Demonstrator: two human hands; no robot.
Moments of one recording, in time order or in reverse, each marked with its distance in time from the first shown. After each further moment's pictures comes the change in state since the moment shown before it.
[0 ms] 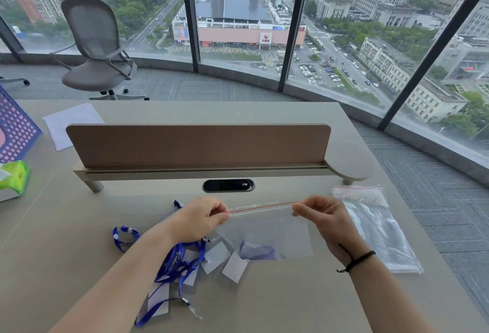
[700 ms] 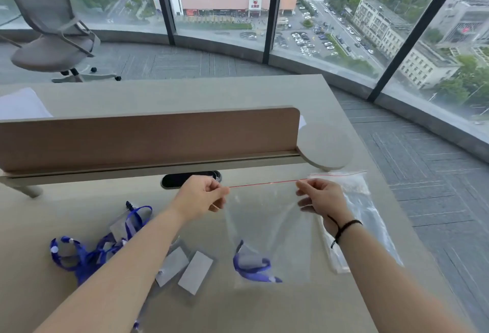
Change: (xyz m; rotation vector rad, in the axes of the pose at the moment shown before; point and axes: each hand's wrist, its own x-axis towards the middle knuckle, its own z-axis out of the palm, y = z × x) left_hand 0.152 0.031 0.073 -0.449 0.187 -0.172; right_hand 0.106 0.061 -0.124 -0.138 0.284 0.352
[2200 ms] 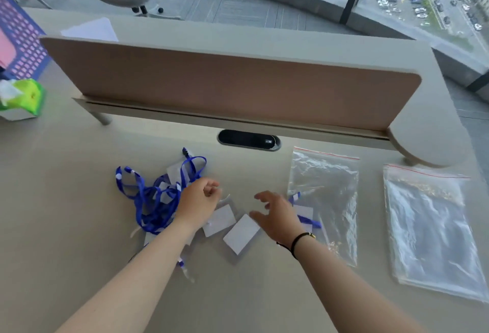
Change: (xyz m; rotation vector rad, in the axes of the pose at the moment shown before) left_hand -0.058 -0.148 -0.042 0.153 0.381 -0.249; right_hand -0.036 0.103 0.190 -0.835 -0.536 -0.226
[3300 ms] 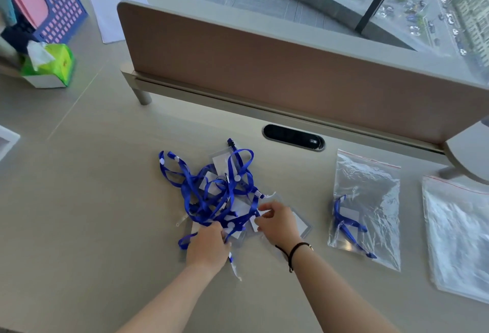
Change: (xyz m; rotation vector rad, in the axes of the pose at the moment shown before) left_hand -0.048 -0.144 -0.037 0.301 -0.146 -0.163; right_hand -0.001 -0.096 0.115 0.282 0.009 0.303
